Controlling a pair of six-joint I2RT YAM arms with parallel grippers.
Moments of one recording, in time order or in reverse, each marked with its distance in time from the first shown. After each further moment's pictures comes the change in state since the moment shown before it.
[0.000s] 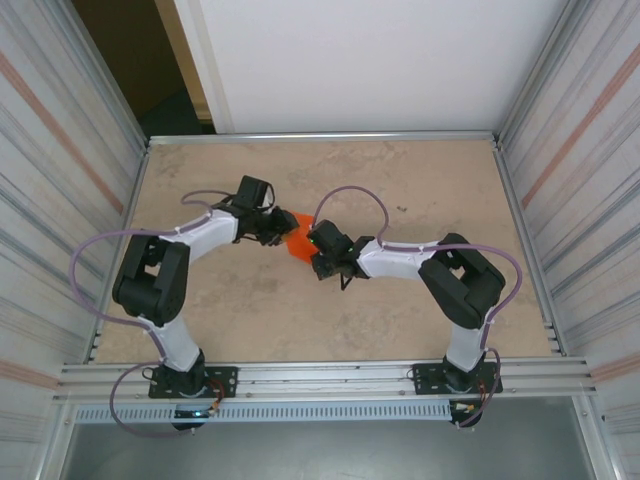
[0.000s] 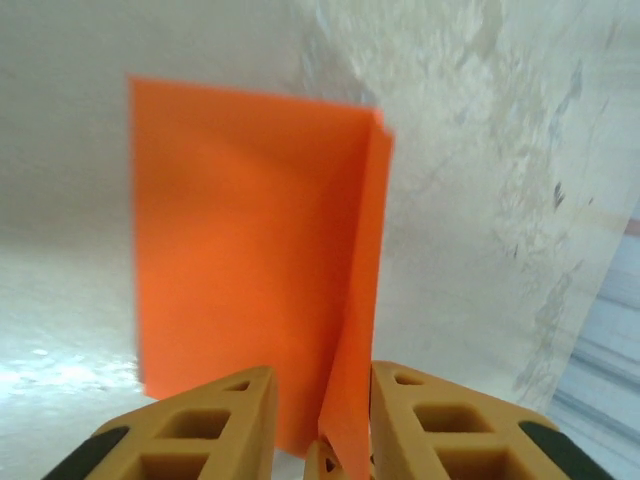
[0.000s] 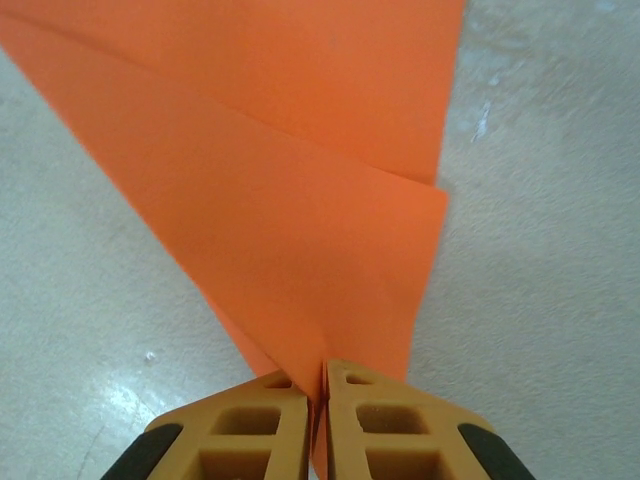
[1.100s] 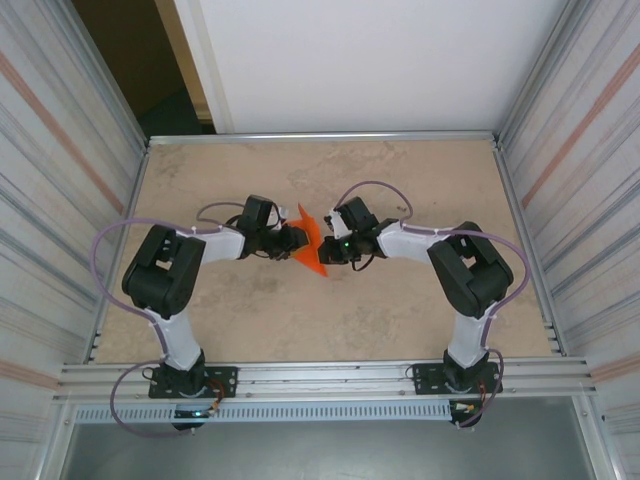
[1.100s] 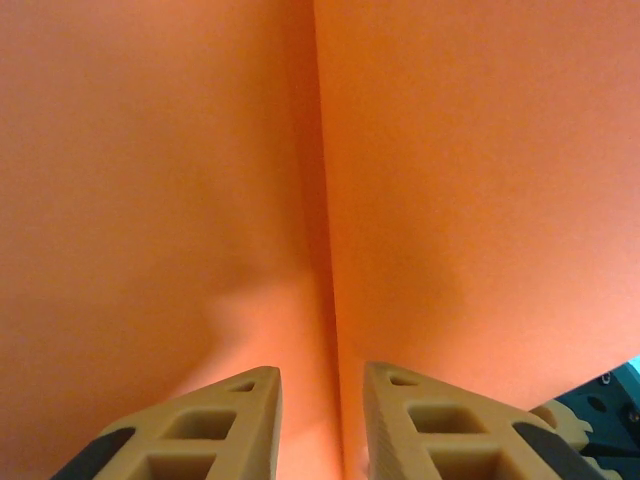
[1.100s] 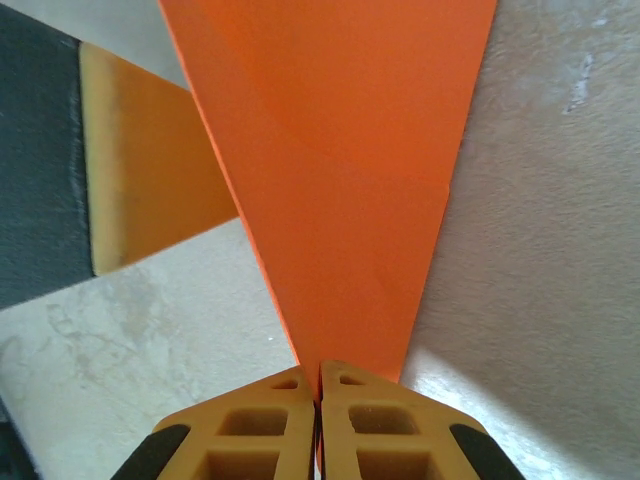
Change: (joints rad) left arm -0.051 0.088 -0.178 0.344 0.171 0.114; right arm -0.214 0.021 0.014 0.040 -0.588 0.126
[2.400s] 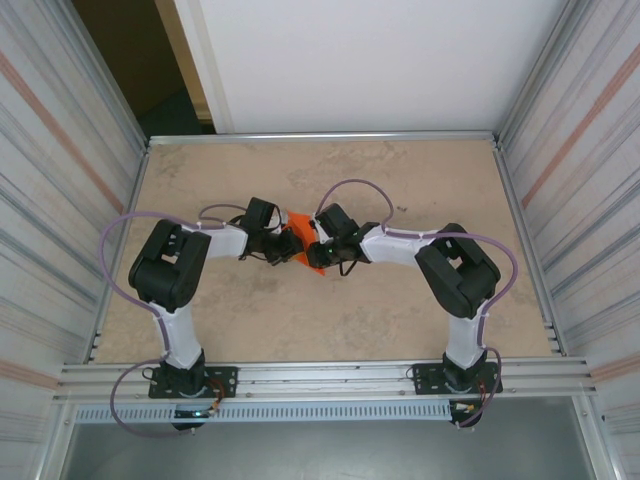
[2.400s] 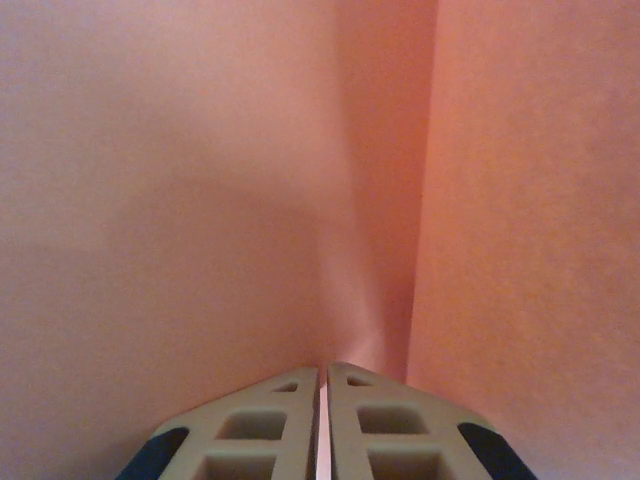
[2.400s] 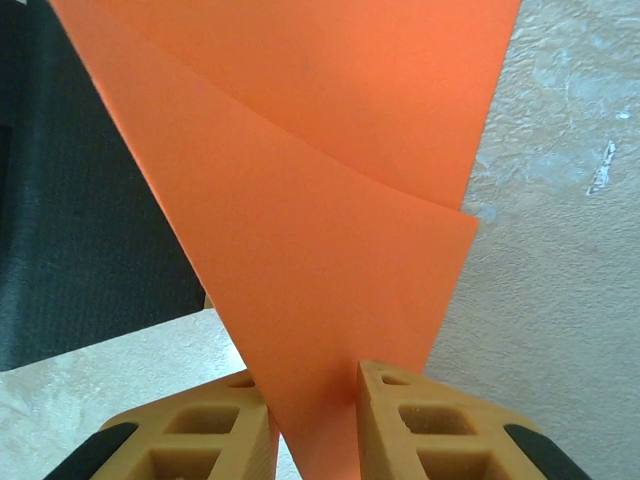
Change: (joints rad) left arm 0.003 0.056 0.035 -0.101 -0.037 0.046; right arm 0.120 0.044 0.072 -0.038 0.295 -0.091
